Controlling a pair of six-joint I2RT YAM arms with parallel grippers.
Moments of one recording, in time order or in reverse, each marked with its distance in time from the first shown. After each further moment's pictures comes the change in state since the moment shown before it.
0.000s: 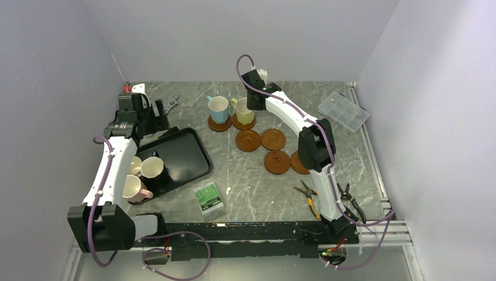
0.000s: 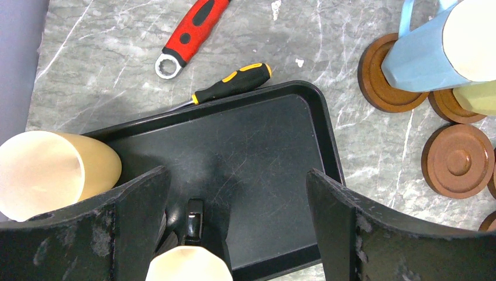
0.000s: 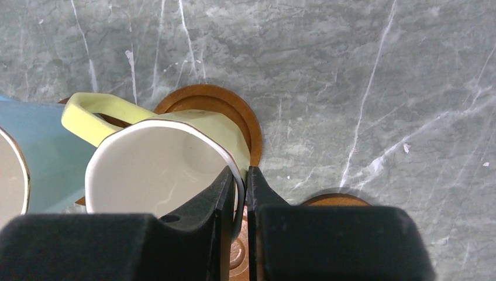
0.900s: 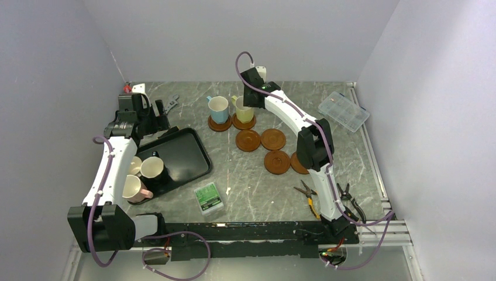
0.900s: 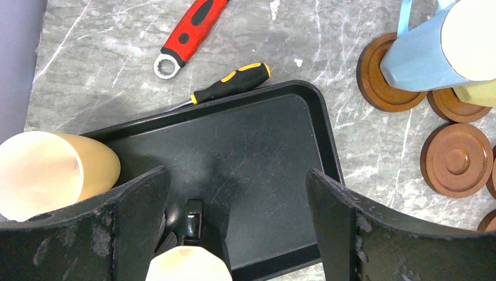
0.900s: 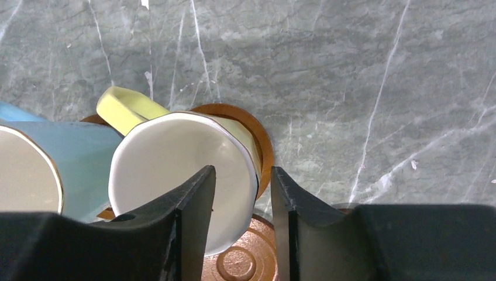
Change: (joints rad) left arm 0.000 0.000 0.000 0.000 0.004 0.000; right arm 0.002 0.027 0.051 0.023 0.006 0.000
